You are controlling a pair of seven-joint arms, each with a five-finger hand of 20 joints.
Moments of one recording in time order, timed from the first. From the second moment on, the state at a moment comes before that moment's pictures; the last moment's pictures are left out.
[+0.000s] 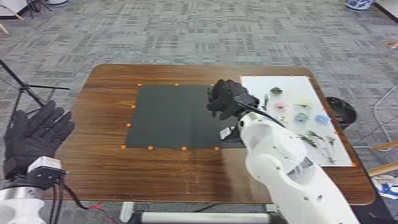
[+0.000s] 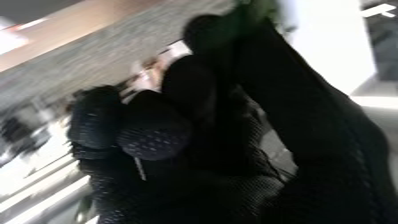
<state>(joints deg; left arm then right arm) 133.1 -63.0 -109.7 -122.5 26.6 9.1 15.3 -80.3 -69.7 58.9 -113.7 -130.9 -13.5 28.5</state>
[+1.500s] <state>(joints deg) 133.2 -60.7 -108.1 -122.3 21.8 7.2 21.5 -76.3 -99.3 53.2 -86.3 -138.6 -15.4 34.9</state>
